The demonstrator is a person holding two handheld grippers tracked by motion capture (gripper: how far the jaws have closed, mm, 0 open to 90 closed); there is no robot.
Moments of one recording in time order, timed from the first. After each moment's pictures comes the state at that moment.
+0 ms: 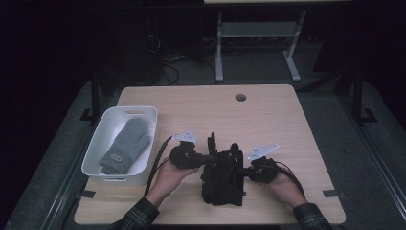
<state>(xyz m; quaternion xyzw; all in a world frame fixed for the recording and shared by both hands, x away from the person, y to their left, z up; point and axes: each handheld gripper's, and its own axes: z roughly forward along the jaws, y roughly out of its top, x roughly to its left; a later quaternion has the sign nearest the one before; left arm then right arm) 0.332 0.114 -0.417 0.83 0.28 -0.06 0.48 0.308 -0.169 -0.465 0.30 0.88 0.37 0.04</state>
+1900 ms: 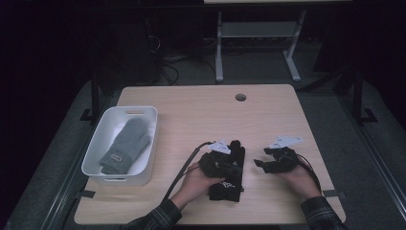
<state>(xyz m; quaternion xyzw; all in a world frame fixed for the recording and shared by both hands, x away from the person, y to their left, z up) 0.315 0.029 -0.437 0.87 0.21 -0.08 0.44 0.330 -0.229 -0.463 0.37 0.84 0.37 0.14</state>
